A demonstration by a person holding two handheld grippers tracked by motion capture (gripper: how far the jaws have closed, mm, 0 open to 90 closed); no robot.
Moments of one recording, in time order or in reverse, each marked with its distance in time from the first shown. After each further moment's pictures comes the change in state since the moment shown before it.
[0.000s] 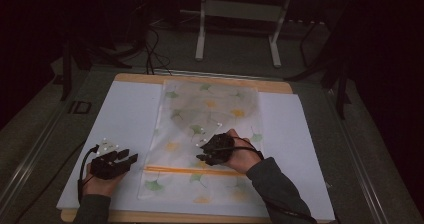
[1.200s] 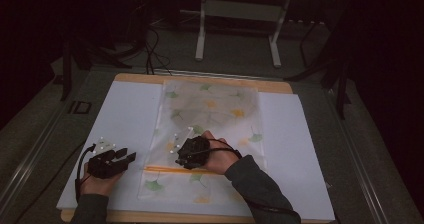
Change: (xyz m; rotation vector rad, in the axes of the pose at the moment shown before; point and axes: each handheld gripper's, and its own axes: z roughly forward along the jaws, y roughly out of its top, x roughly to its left) left arm 0.005 0.001 -0.004 -0.018 -0.008 -0.015; right arm 0.024 0.050 0.030 0.019 0.058 -0.108
